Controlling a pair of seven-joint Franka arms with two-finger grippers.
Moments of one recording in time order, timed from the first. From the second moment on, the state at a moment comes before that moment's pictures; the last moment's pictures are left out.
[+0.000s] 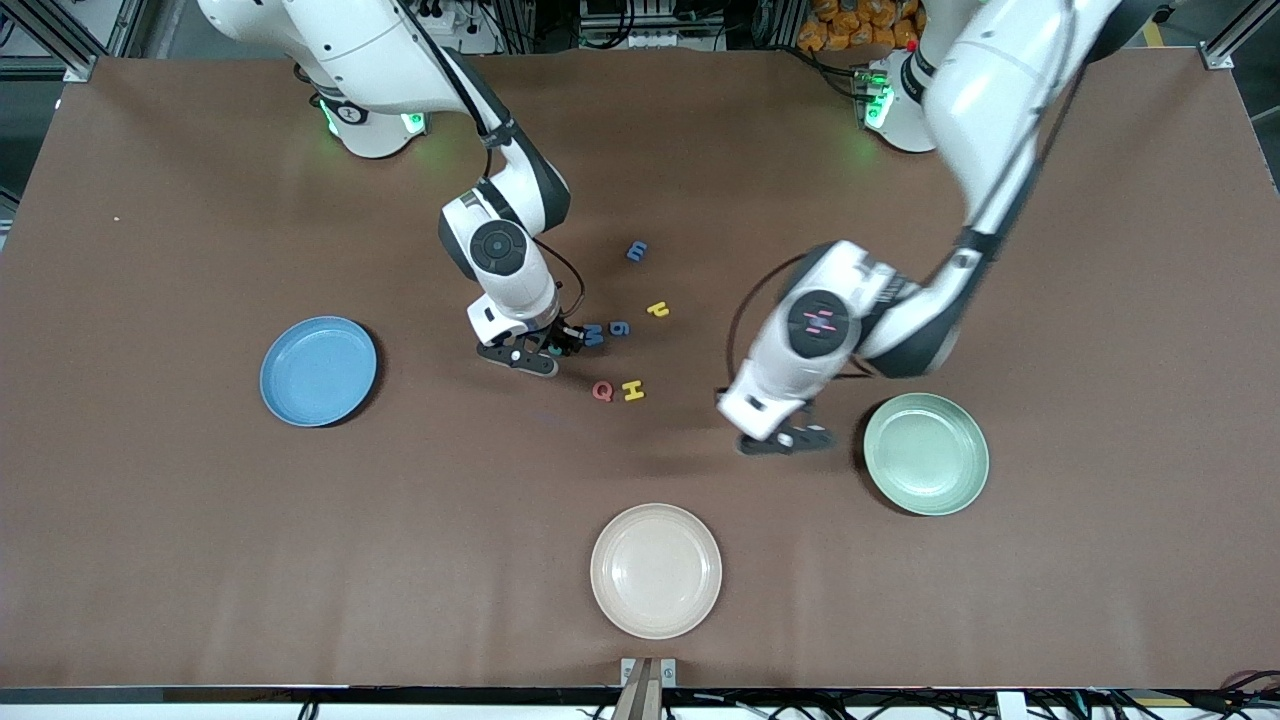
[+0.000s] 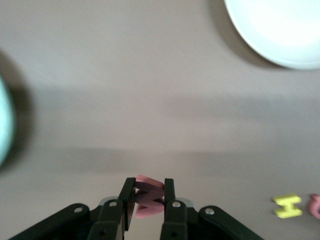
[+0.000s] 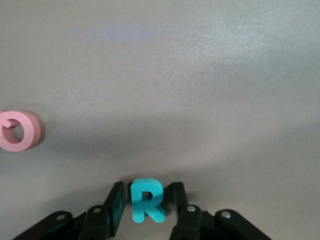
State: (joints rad) left arm -0.15 0.66 -0.40 -1.54 0.24 2.17 -0.63; right arm 0.67 0.53 -0.01 -2.05 0.08 2.60 0.88
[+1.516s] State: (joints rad) left arm 0.06 0.69 -0.32 -1.58 0.24 2.17 -0.06; right arm 0.52 0.47 -0.11 -1.99 0.07 2.31 0.43
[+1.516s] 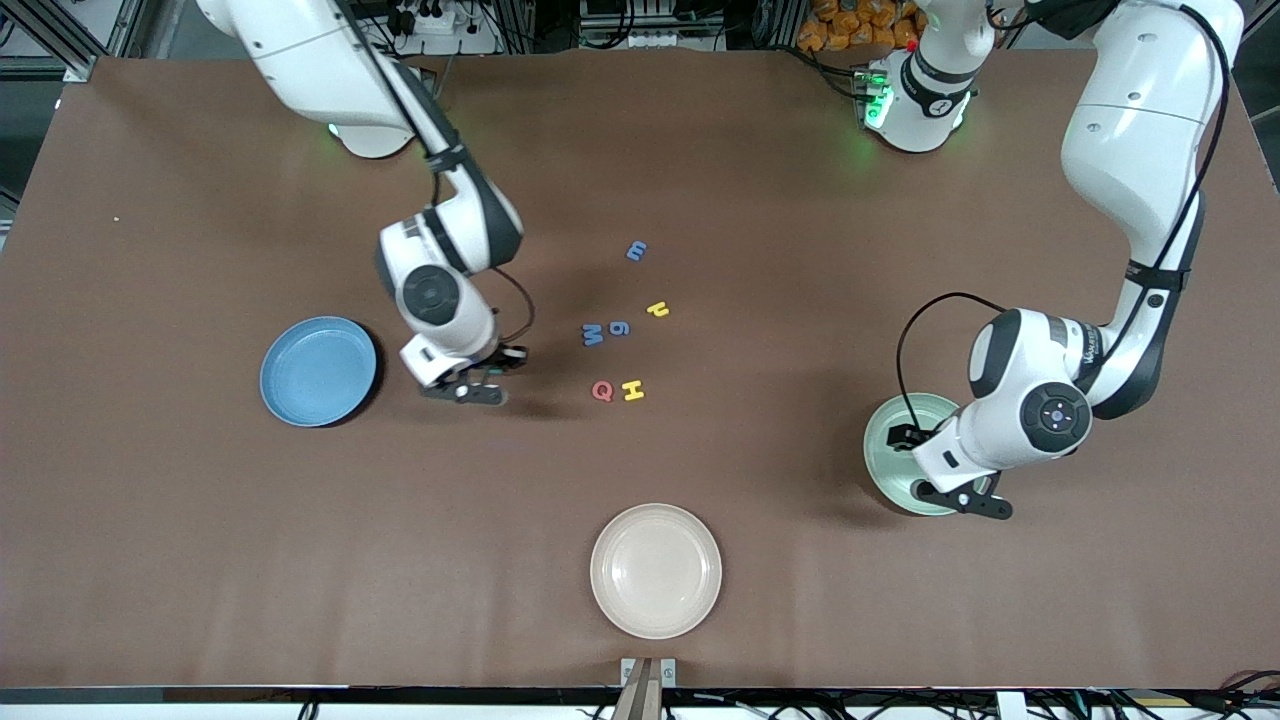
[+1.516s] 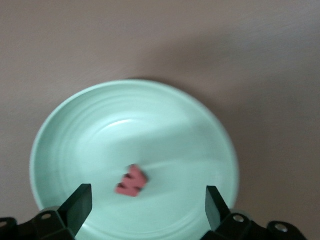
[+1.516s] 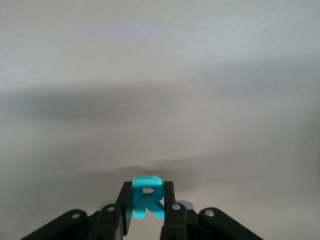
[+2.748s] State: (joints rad) left arm -0.33 0.74 -0.60 -1.64 0.49 2.16 -0.37; right arm 0.38 0.43 -0.28 -2.02 0.12 2.20 -0.05
